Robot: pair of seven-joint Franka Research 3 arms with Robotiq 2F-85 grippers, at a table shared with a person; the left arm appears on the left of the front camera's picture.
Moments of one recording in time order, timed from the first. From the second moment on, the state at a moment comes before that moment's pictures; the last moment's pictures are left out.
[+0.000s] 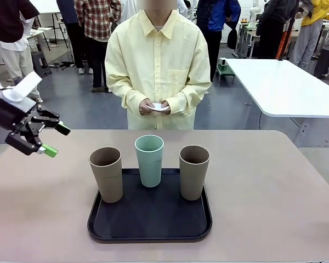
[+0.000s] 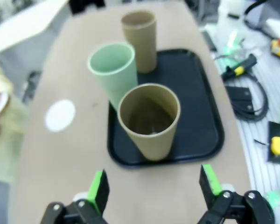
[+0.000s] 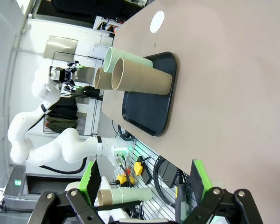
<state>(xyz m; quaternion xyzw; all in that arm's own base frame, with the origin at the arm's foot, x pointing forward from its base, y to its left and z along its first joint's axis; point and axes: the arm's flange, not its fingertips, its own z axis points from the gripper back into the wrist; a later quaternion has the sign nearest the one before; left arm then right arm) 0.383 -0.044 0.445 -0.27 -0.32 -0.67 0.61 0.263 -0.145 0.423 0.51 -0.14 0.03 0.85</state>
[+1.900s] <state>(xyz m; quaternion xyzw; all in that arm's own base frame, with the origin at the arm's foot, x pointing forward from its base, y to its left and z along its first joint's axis) 0.402 -0.031 0.308 -0.42 -0.37 -0.59 0.58 0.263 -0.145 0.422 0.51 -0.14 0.03 0.85</state>
